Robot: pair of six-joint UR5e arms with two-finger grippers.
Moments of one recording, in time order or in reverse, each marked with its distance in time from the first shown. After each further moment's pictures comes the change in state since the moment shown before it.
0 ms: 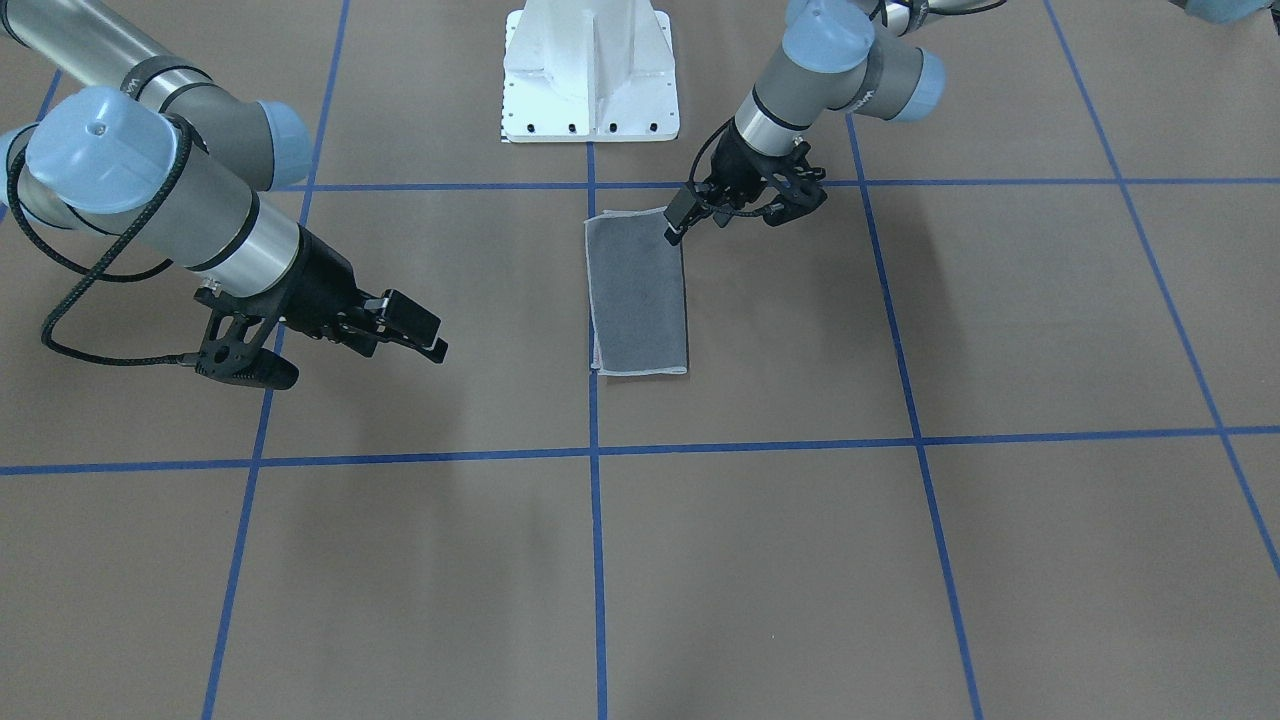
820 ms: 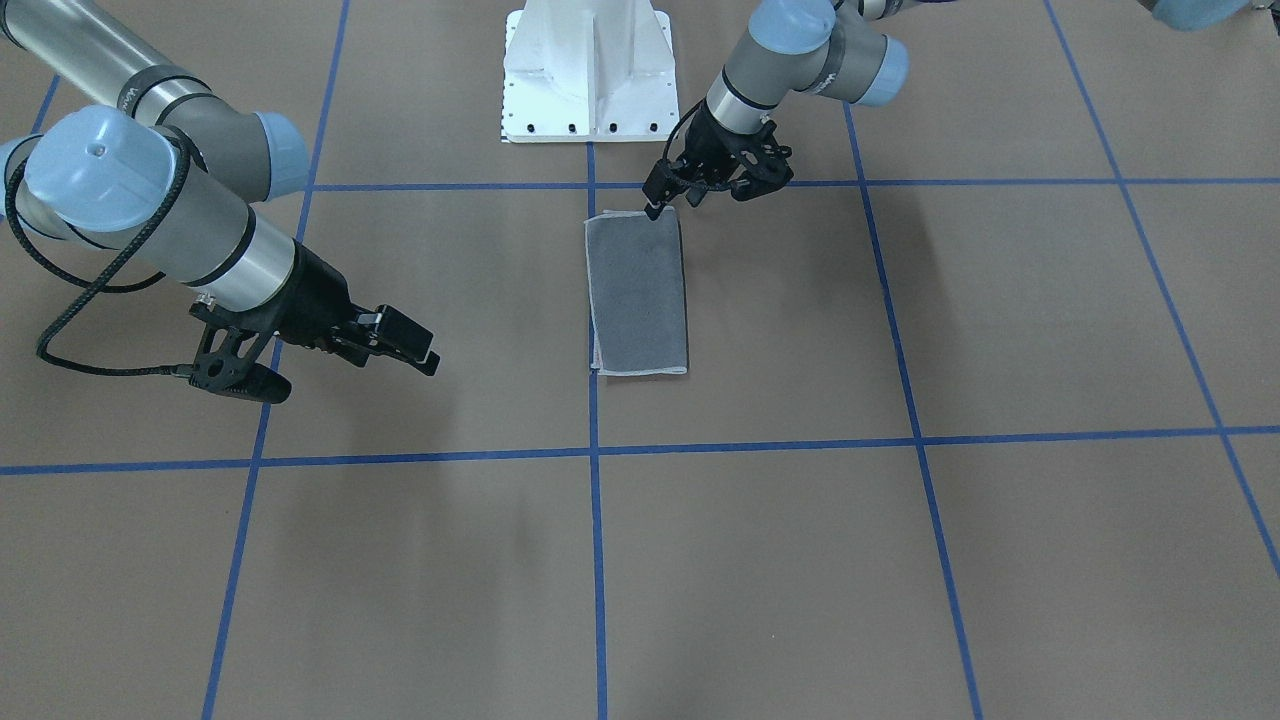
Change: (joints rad) left arm 0.078 -0.018 0.010 0.002 0.040 -0.018; right arm 0.002 0.001 -0.022 0.000 -0.003 0.000
